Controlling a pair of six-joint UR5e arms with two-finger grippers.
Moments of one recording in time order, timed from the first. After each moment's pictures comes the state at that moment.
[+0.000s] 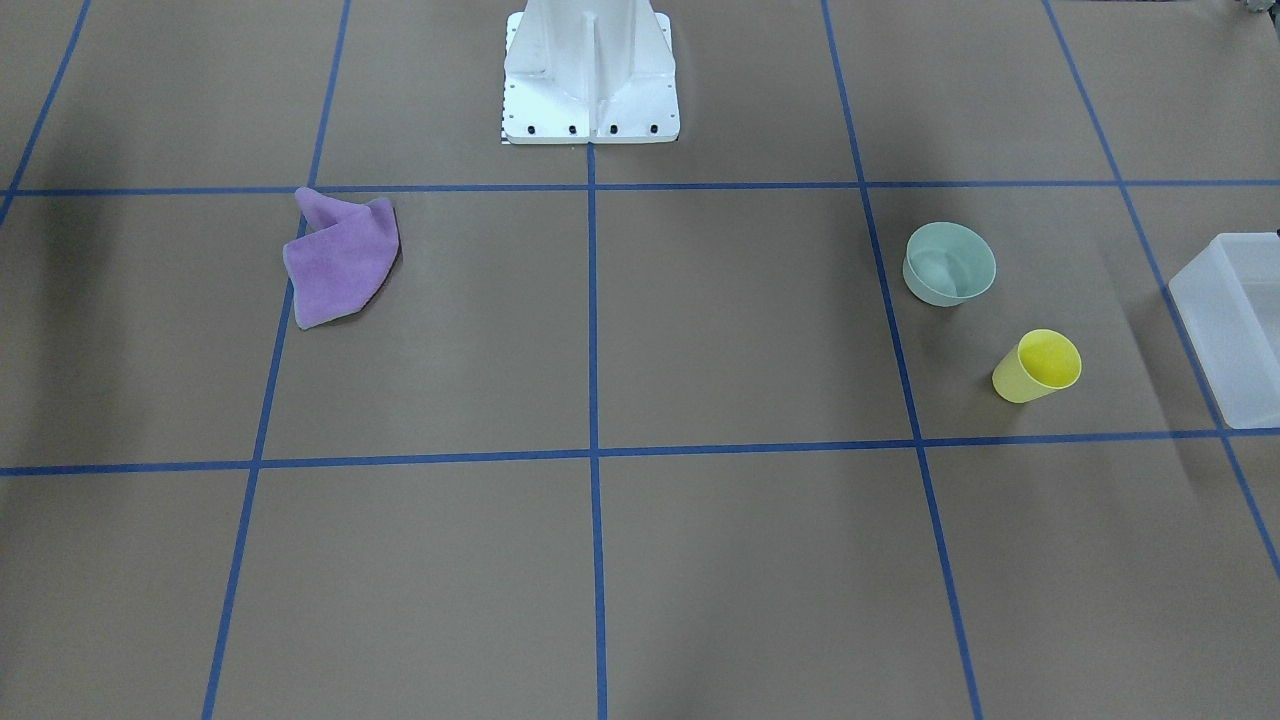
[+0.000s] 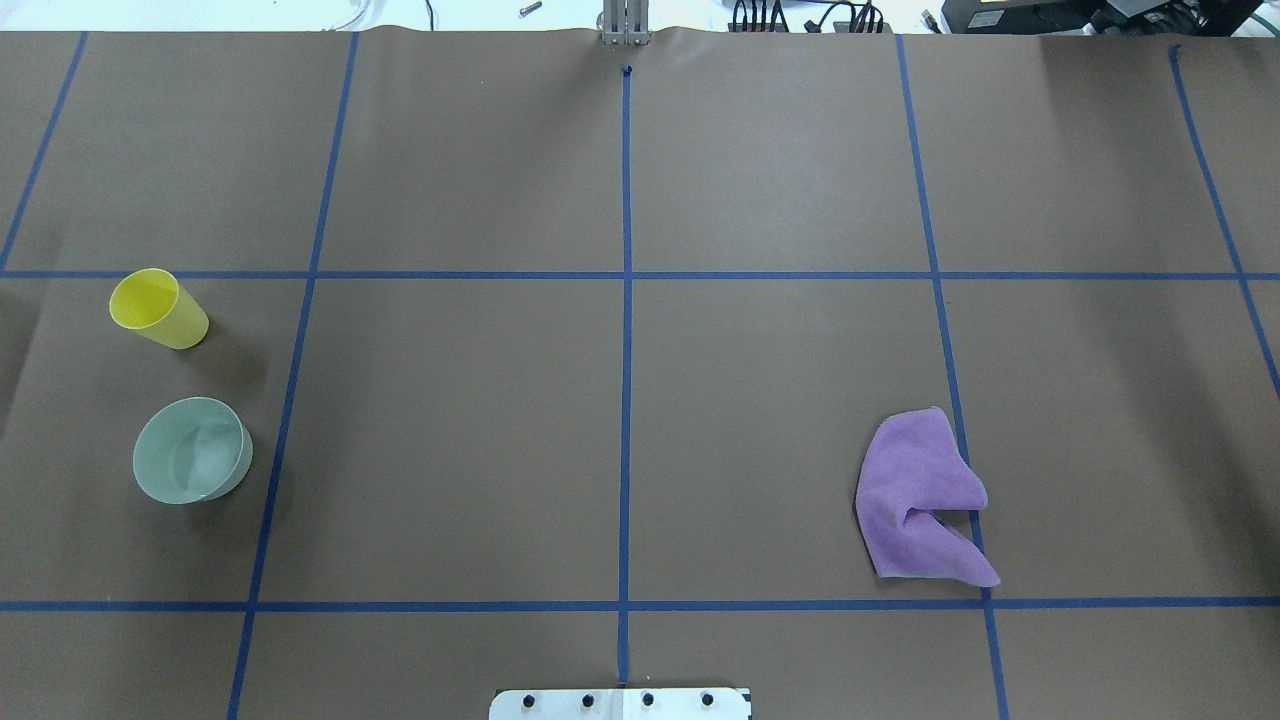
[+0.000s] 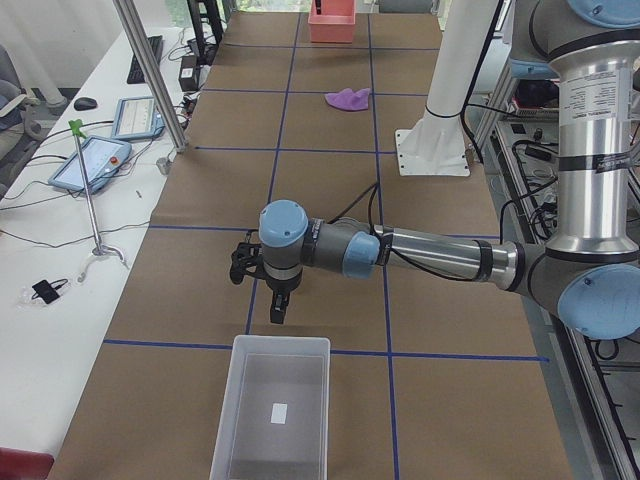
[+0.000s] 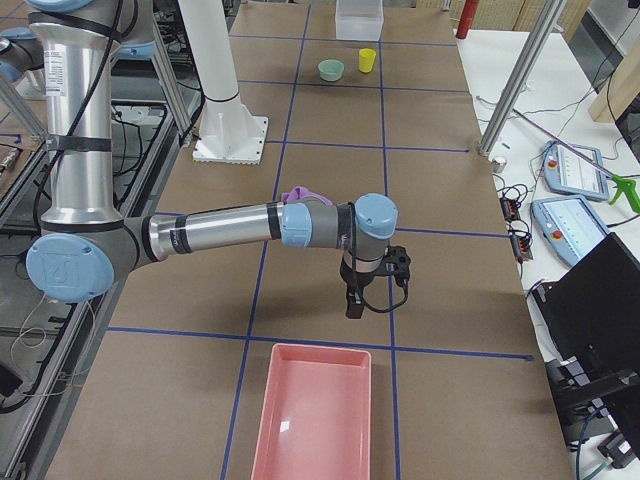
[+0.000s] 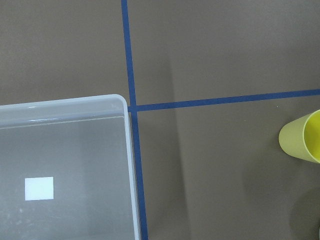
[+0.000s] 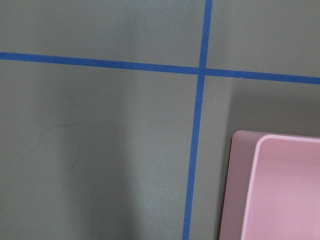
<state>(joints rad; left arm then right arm) -1.51 -1.48 -1.79 -1.66 -2.39 -0.10 1.48 -1.62 1.78 -1.75 2.31 -0.01</state>
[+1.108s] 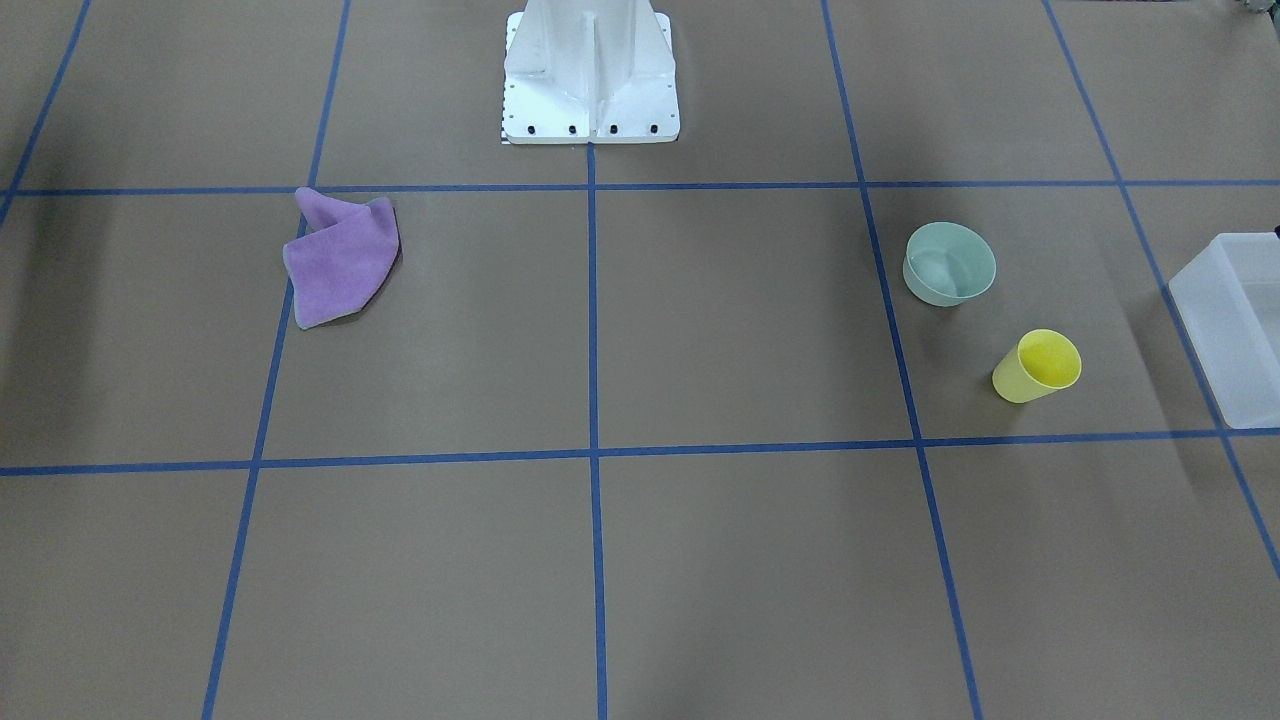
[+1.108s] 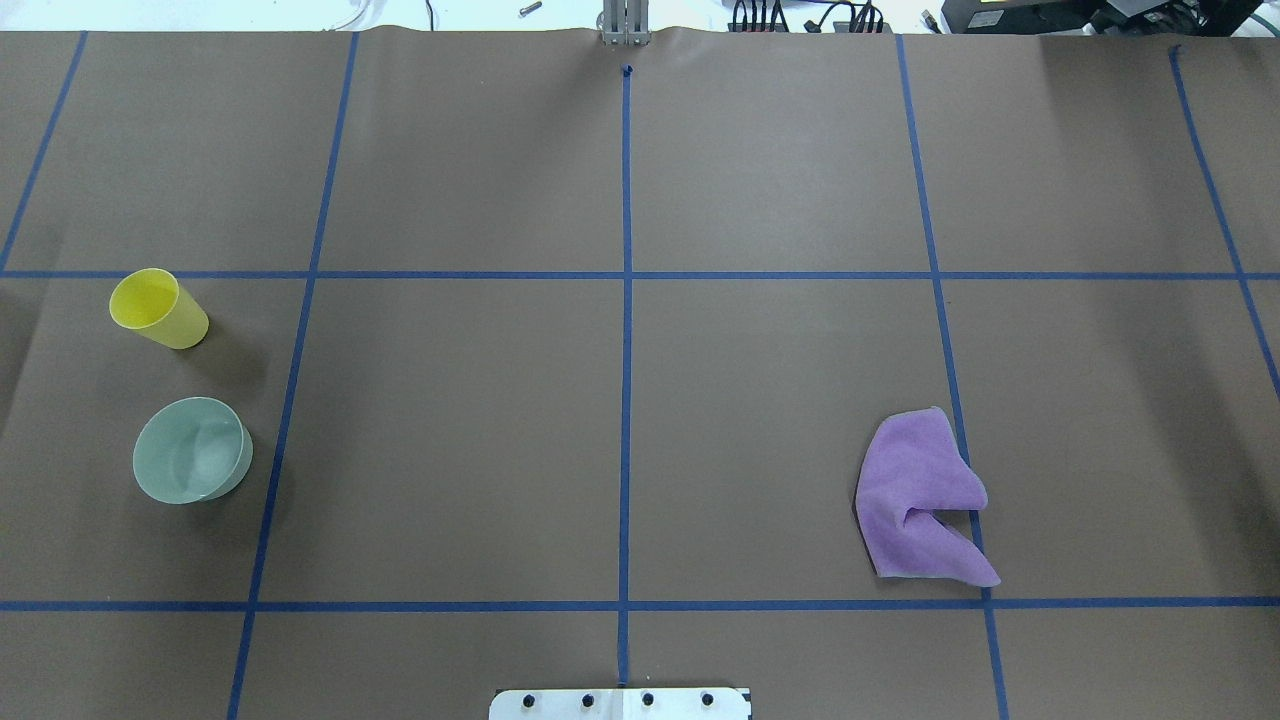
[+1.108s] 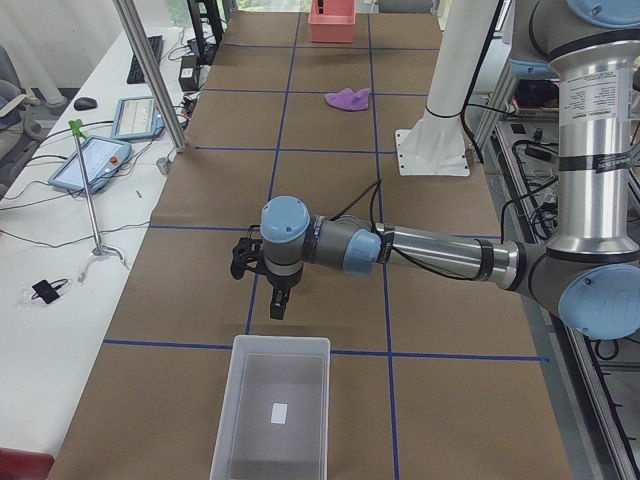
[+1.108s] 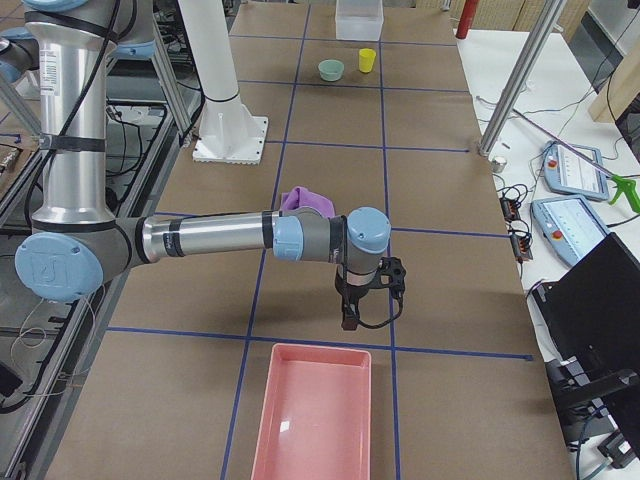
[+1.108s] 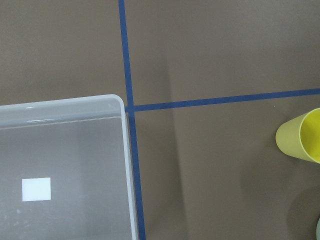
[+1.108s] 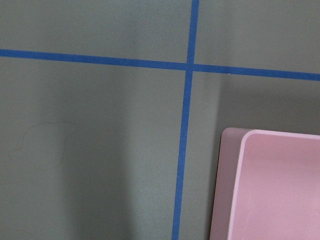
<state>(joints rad) -1.51 -1.48 -1.81 -1.67 -2.39 -0.10 1.49 -1.64 1.76 -1.70 2.32 -0.01</state>
